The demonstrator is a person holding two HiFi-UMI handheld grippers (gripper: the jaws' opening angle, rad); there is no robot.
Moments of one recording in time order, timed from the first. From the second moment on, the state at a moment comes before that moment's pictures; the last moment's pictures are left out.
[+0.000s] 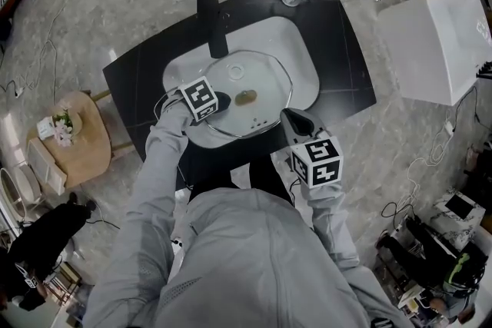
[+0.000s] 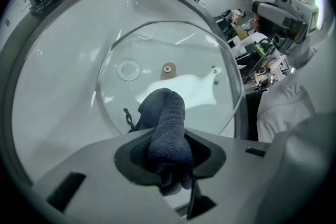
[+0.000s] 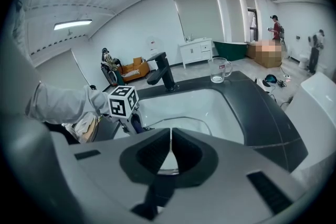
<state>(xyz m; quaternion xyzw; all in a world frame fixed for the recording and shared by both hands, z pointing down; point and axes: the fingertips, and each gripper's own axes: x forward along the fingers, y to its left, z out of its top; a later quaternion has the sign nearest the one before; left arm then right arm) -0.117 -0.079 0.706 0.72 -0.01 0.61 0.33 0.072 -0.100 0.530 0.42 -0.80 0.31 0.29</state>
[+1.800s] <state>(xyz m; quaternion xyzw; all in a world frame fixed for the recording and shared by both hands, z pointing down) -0.017 -0.199 0.684 0.84 -0.28 0.42 0.20 0.097 -0.086 0.517 0.47 -0.79 0.30 0.26</state>
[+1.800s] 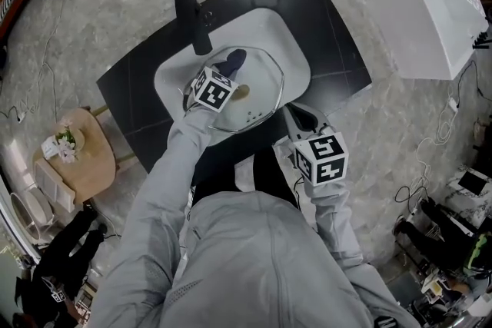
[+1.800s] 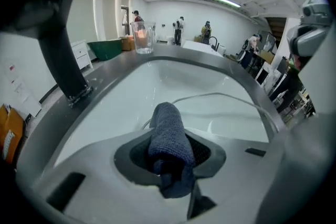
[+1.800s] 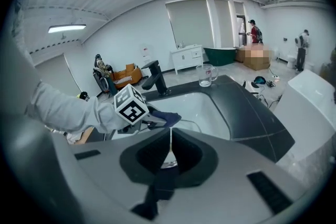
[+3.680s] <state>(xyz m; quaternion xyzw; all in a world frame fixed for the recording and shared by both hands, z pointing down) 0.040 -0.199 0.265 0.93 -0.33 0.12 -0.10 0.182 -0.137 0.240 0.58 -0.81 0.02 0.11</state>
